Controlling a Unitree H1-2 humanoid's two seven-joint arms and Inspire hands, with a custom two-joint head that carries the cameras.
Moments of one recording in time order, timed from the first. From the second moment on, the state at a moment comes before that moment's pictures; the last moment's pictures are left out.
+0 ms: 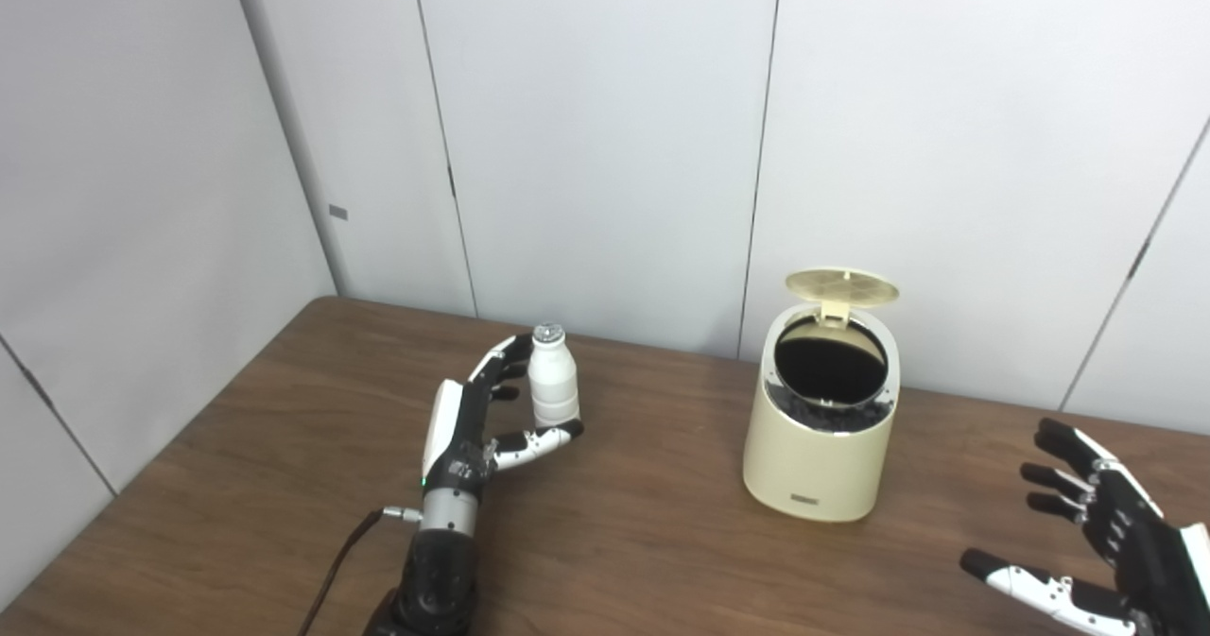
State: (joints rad) left arm -0.33 0.19 0.14 0.40 0.26 -0.25 0.28; right arm -0.11 -0.15 -0.02 -0.23 -0.18 0.08 -0.01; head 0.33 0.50
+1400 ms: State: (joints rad) left arm -0.39 0.19 0.13 0.49 0.22 -0.21 0.29; right arm -0.11 -0.15 -0.02 -0.23 -0.17 0.07 0.00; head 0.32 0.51
